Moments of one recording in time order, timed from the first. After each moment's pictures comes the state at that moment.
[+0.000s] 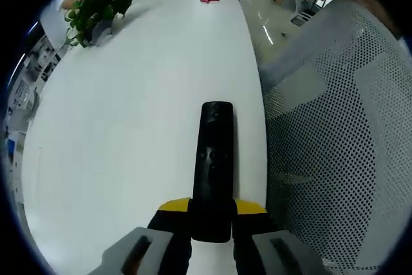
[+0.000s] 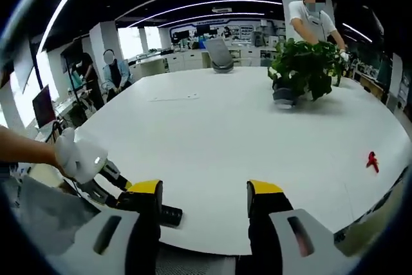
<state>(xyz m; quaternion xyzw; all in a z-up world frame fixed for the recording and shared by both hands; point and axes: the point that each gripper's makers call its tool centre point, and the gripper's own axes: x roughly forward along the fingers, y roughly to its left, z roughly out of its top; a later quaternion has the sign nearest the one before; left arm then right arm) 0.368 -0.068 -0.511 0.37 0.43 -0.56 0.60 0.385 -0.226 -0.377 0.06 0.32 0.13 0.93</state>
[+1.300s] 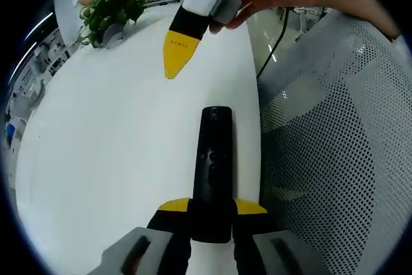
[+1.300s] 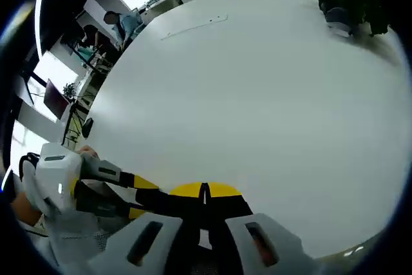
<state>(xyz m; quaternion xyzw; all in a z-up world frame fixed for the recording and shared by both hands) 0.359 -0.071 -0.517 0.33 0.41 -0.57 0.63 0.418 -0.162 -0.470 0.10 0.54 0.22 0.80</state>
